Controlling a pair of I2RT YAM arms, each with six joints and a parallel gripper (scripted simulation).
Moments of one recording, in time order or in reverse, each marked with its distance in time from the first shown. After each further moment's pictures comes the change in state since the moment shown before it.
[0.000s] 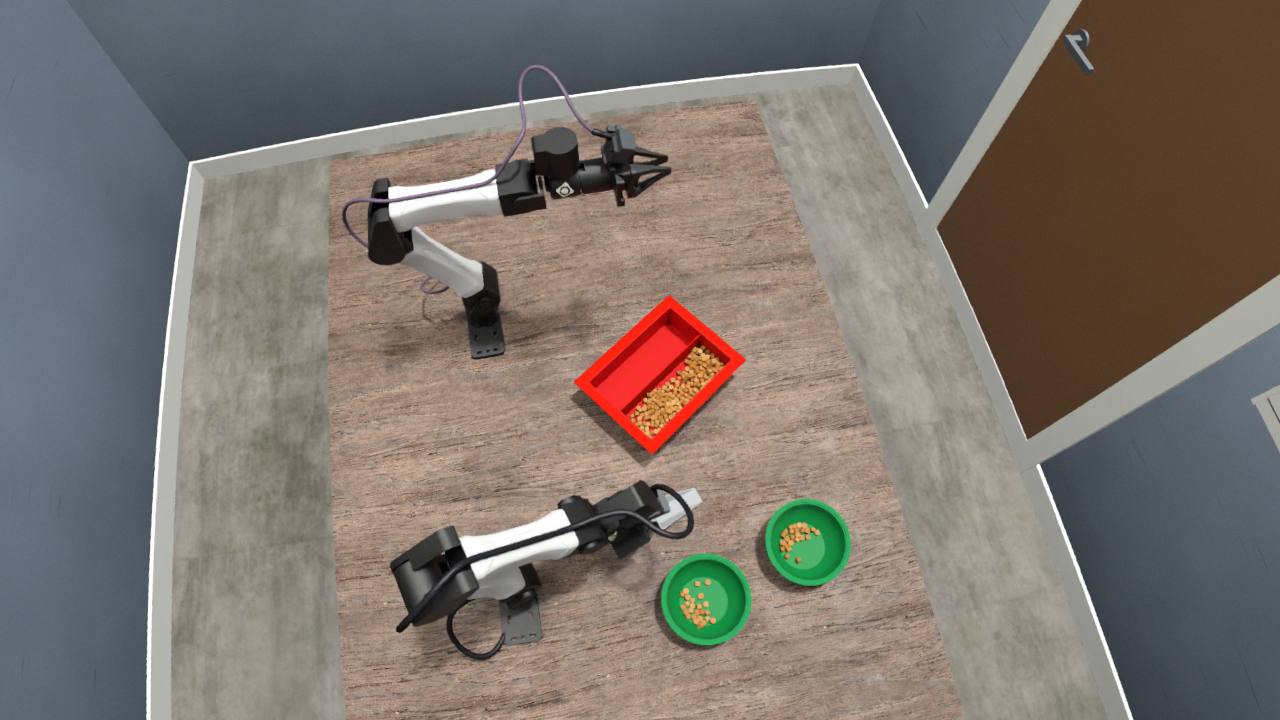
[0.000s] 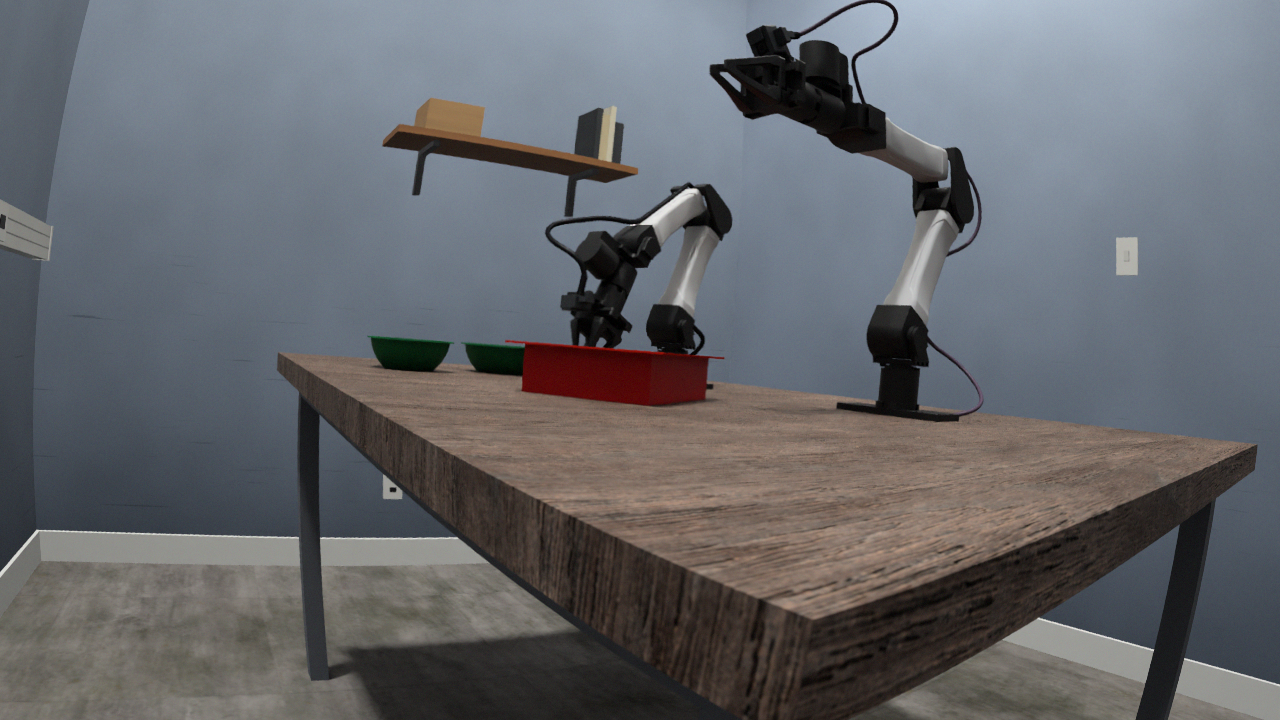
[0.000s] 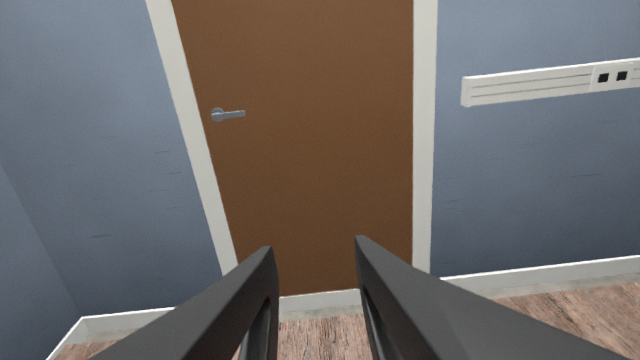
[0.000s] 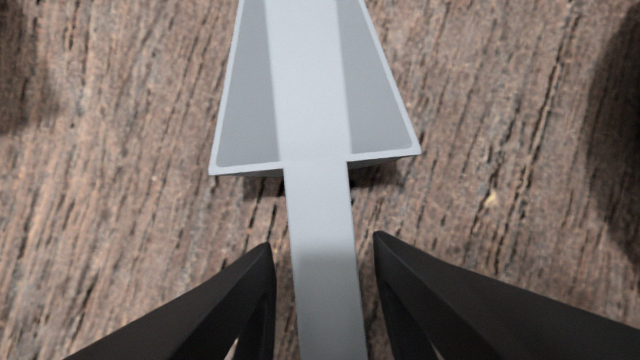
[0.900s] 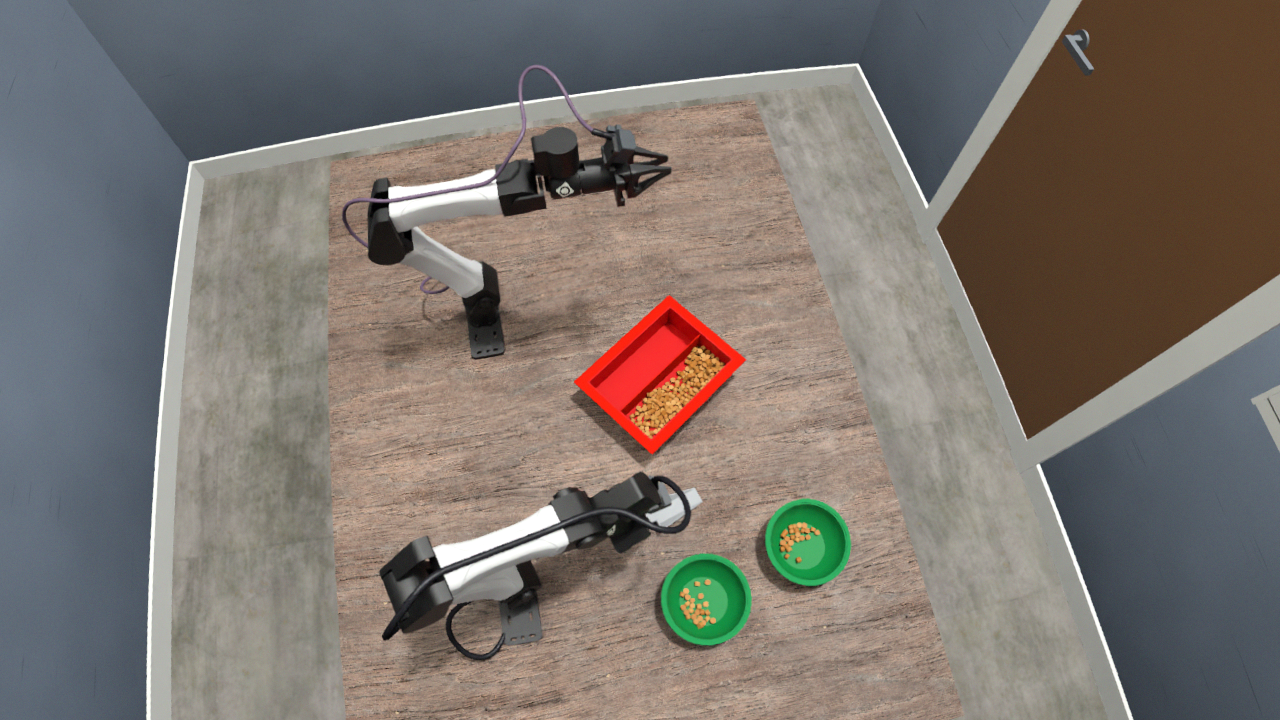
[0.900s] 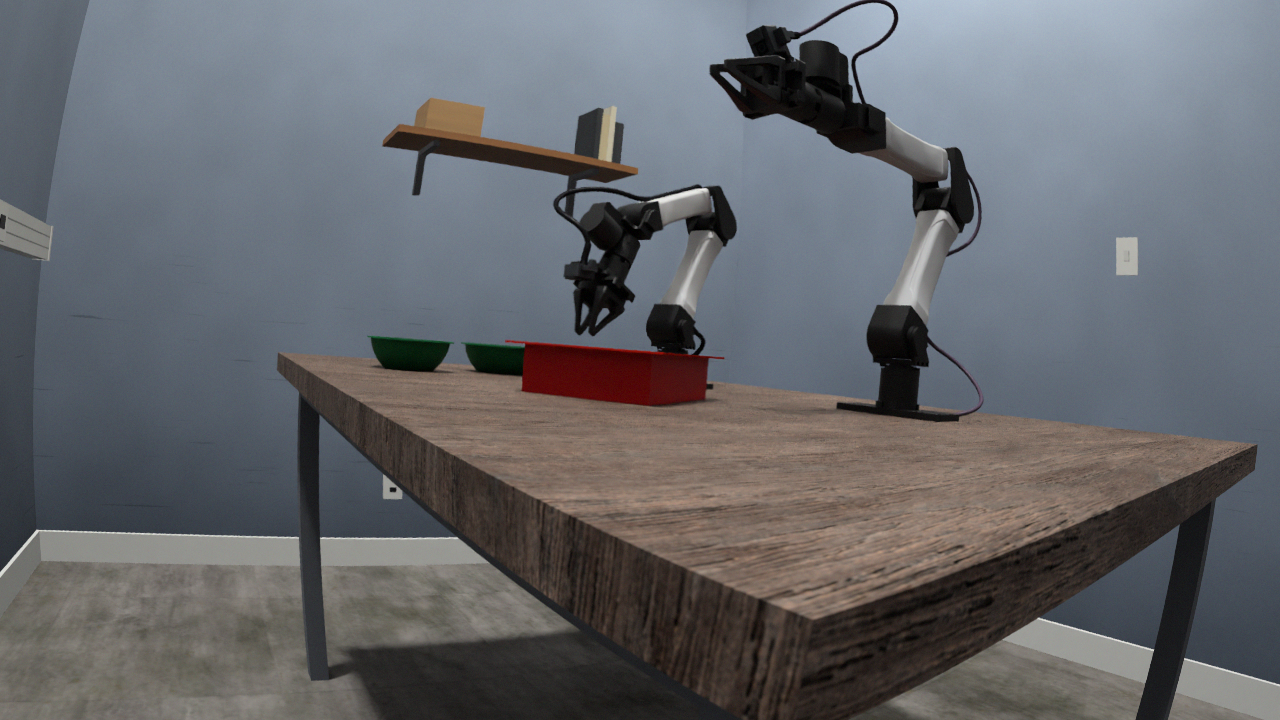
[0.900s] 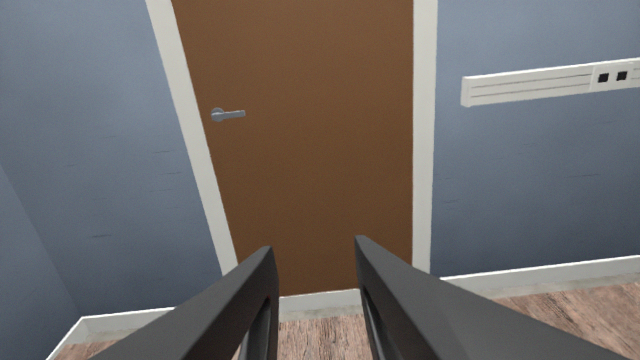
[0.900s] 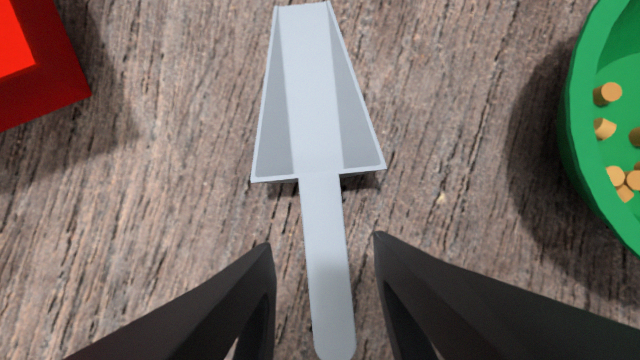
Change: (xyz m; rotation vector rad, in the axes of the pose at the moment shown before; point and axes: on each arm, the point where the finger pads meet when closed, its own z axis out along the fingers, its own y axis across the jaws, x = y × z) left arm 0.000 0.000 0.000 0.000 0.000 0.000; right arm -0.023 0.000 -0.049 0.000 -0.005 0.000
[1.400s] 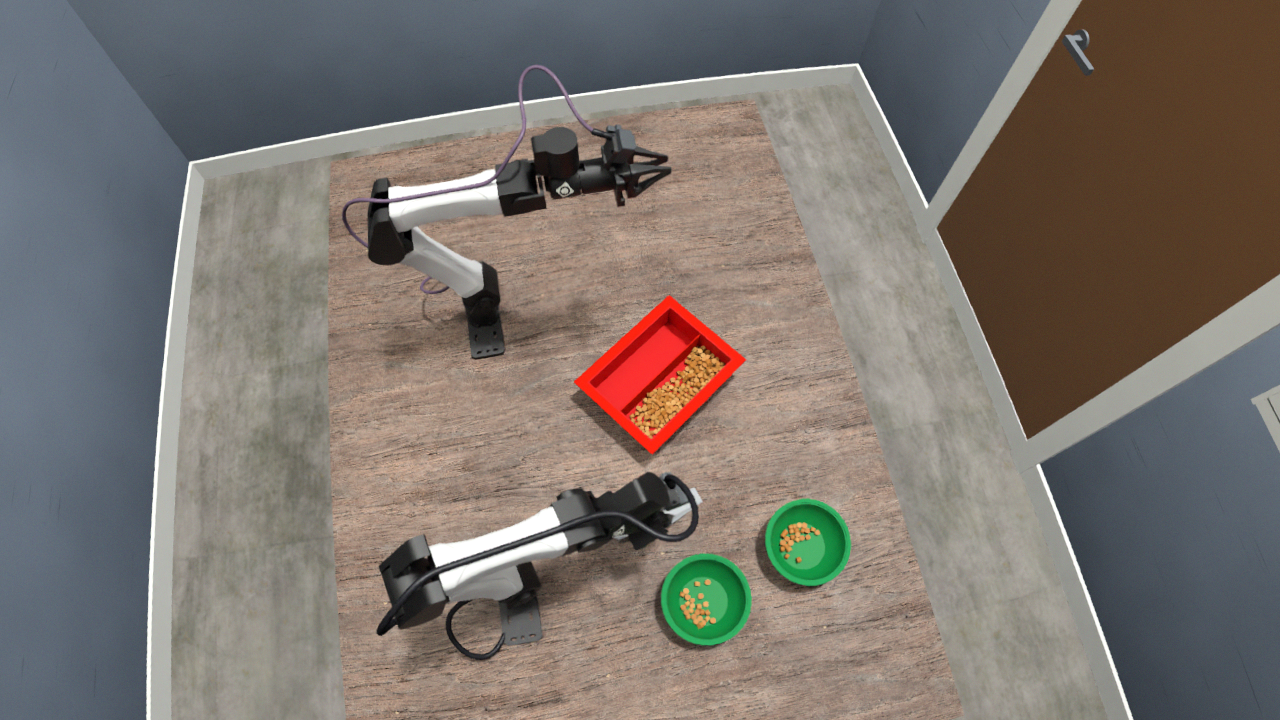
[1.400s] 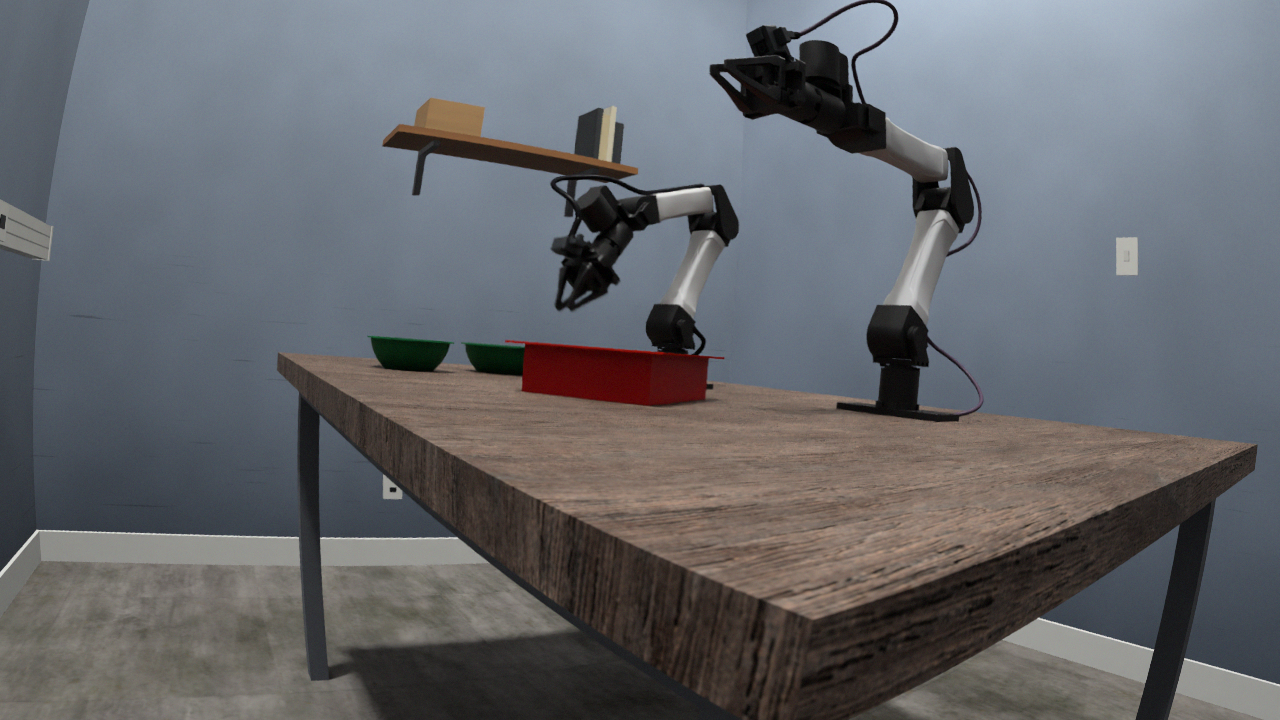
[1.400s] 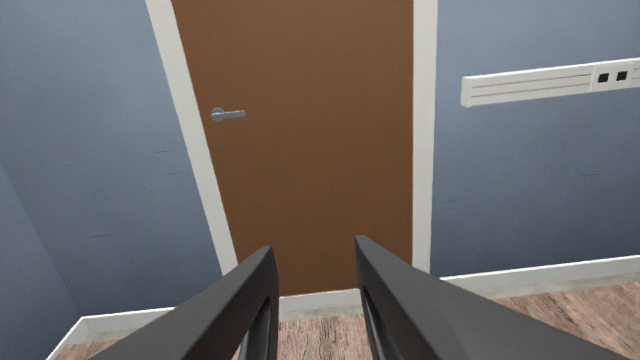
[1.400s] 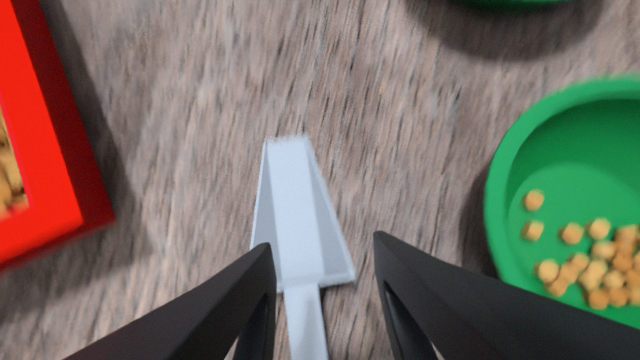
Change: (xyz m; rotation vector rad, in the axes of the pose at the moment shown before) left arm 0.000 0.000 0.000 0.000 0.000 0.000; right arm -0.055 -0.018 -0.019 0.034 -0.193 0.047
